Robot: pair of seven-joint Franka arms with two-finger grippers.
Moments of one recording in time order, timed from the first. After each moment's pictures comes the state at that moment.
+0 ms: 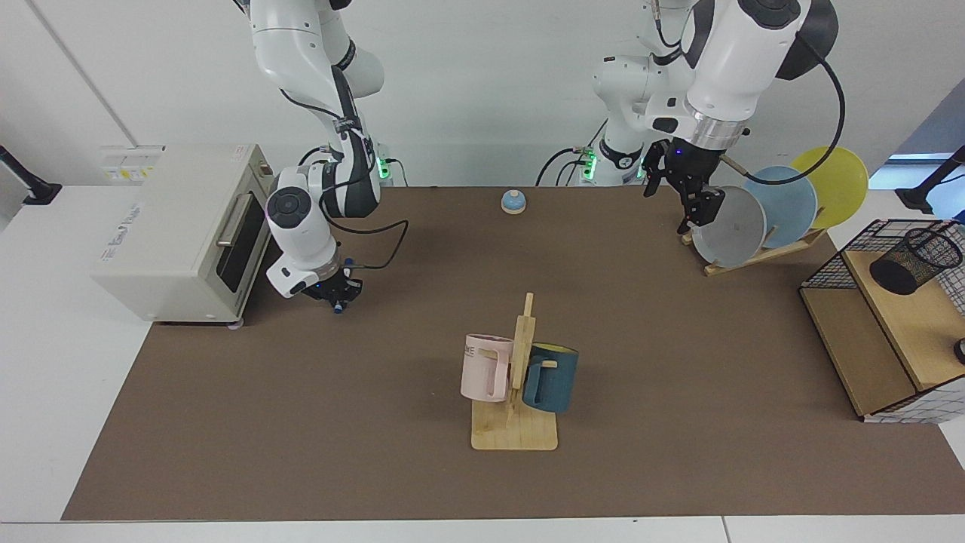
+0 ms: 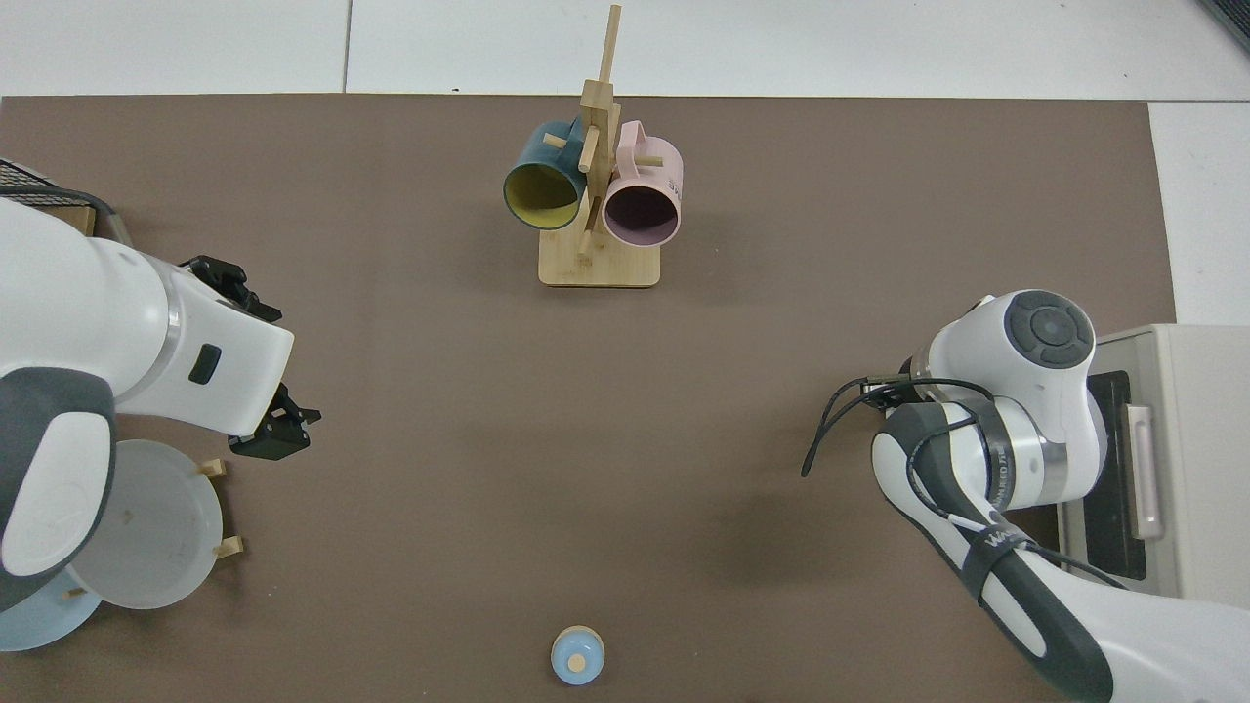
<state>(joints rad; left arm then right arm) -0.18 -0.07 -0.05 -1.75 -0.03 1.71 0.97 0.24 0.20 -0.15 -2.19 0.02 2.30 0.14</state>
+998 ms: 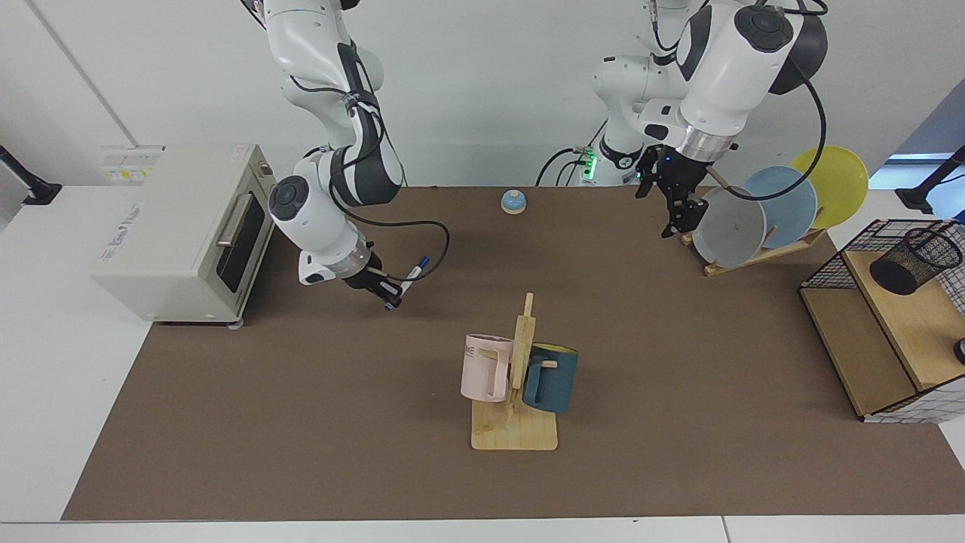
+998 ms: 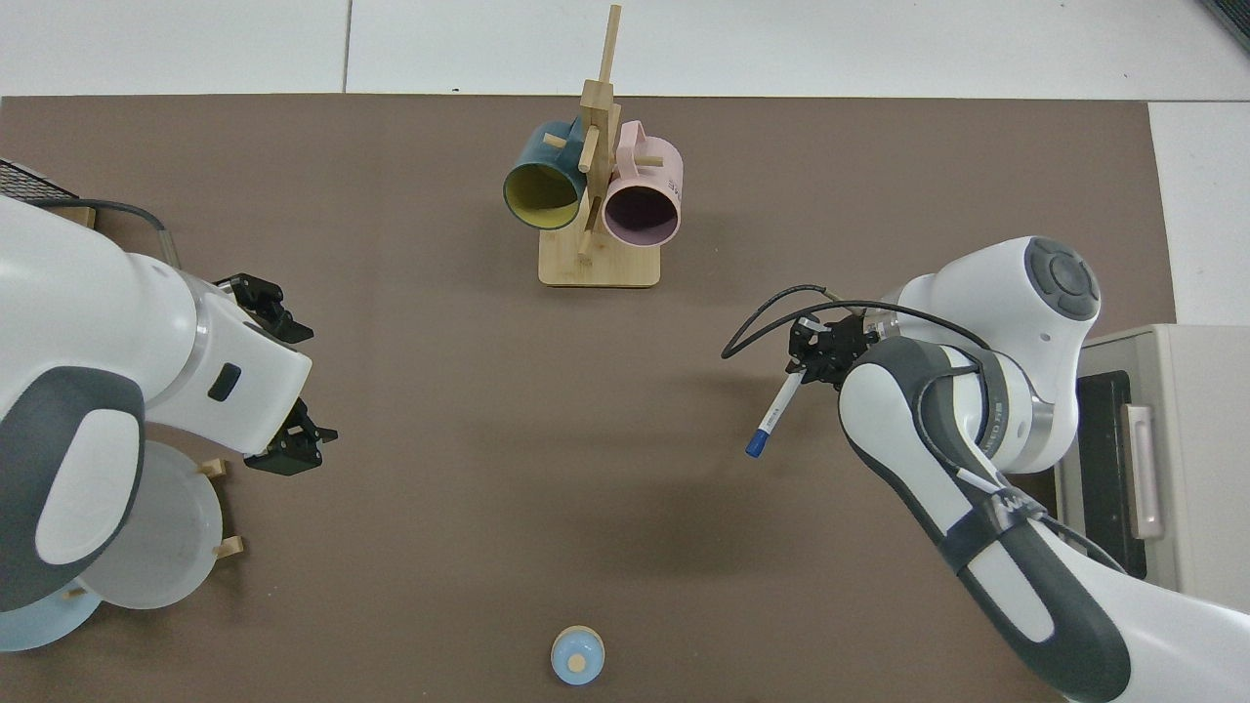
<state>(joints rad) -0.18 -0.07 -0.06 -1.80 -0.08 1.71 1.09 0.34 0.22 -0.14 -2.00 0.41 2.17 0.59</state>
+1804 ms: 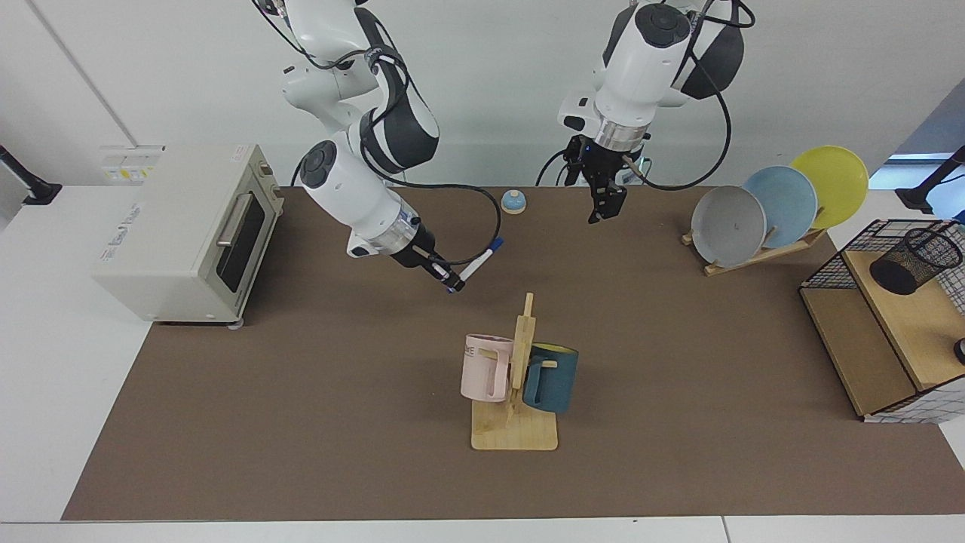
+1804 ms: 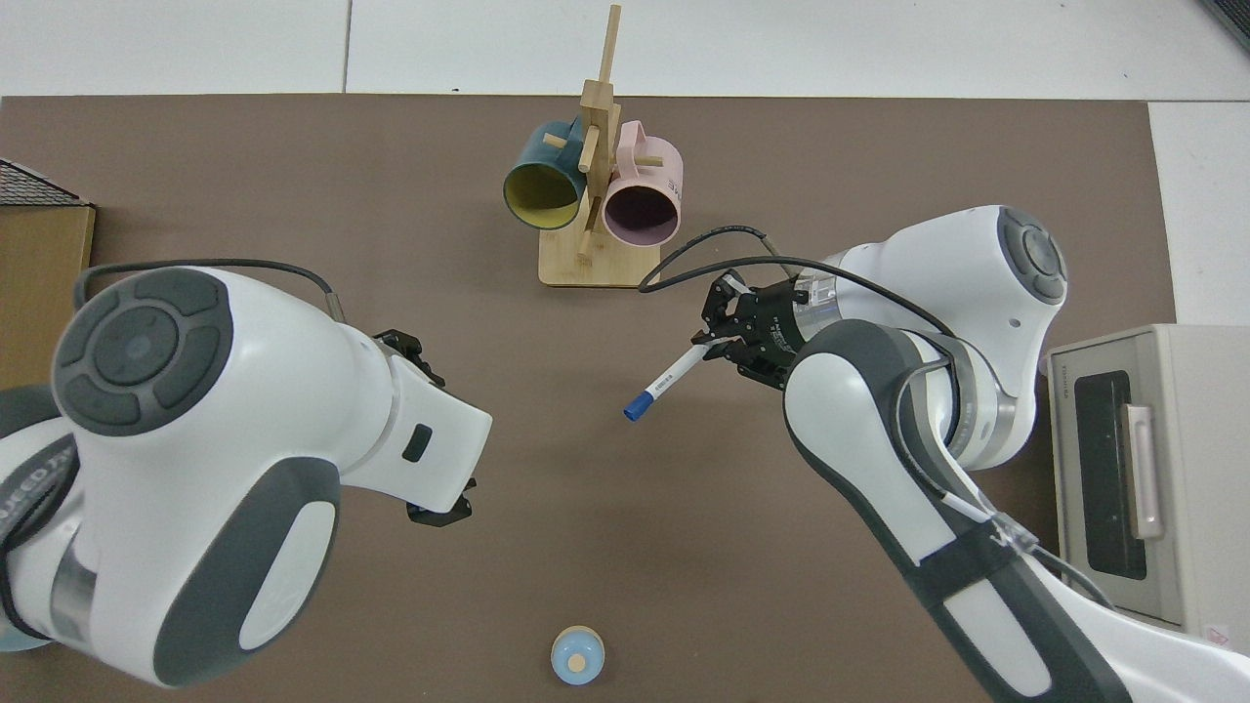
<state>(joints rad) -0.38 -0.10 -0.08 -1.87 -0.13 1.78 0.75 0.46 0.22 -0.13 -1.83 0.67 2.13 0.95</state>
